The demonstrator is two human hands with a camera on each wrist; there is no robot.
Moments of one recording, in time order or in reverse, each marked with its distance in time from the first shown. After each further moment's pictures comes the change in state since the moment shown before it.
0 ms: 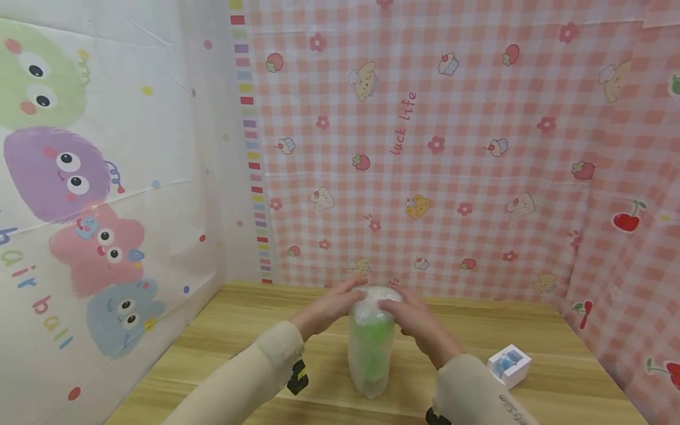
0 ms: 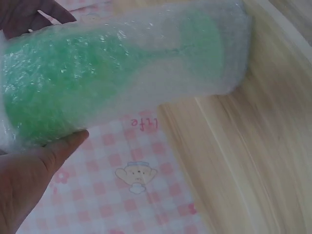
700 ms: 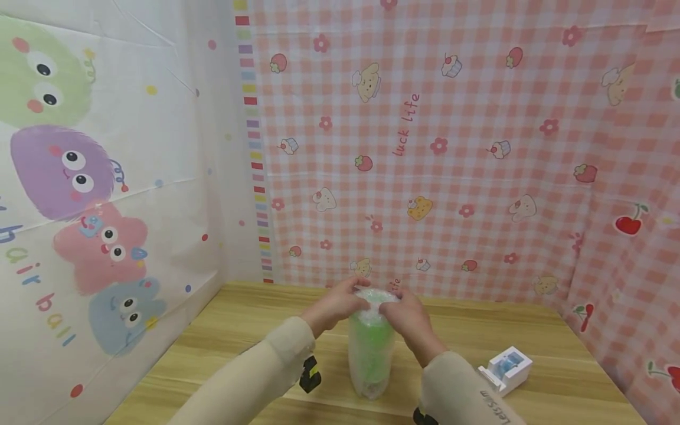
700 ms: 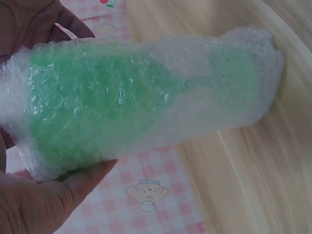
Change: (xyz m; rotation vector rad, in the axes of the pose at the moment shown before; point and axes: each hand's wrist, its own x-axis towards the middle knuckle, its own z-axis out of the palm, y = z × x) left_hand 0.006 0.011 0.013 0.028 0.165 -0.088; right_hand 0.006 -0.010 0.019 -0.043 0.211 0.055
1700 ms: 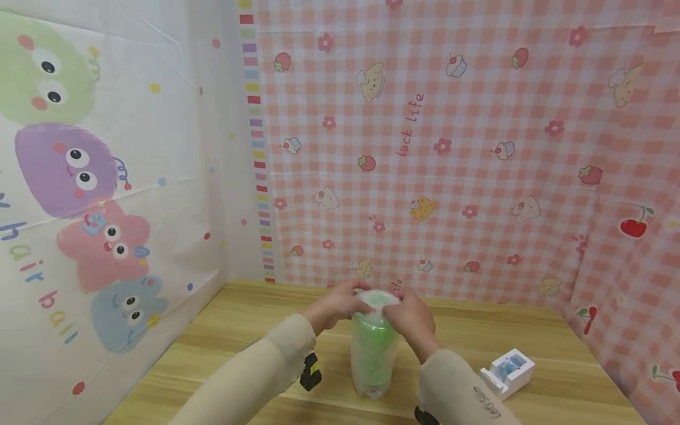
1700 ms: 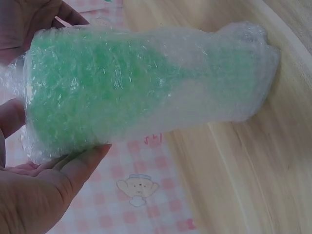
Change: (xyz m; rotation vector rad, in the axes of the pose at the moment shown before) left_hand 0.000 -0.002 -0.004 0.002 -0.019 -0.048; right_hand 0.008 0.005 -0.001 -0.245 0.063 -0.019
